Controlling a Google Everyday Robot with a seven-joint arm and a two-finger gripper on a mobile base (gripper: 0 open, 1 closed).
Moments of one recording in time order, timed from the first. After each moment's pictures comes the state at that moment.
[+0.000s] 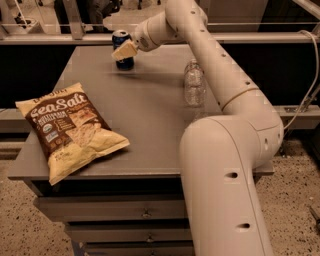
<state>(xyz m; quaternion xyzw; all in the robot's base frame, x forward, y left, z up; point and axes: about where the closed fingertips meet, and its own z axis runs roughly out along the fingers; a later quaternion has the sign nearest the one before) 0.852 0.098 0.899 -0.50 0.70 0.22 0.46</state>
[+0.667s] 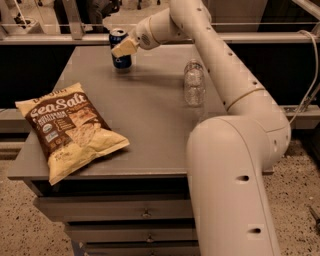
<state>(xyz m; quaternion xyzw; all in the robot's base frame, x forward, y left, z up) 0.833 0.096 0.914 -0.50 0.69 0.25 0.46</state>
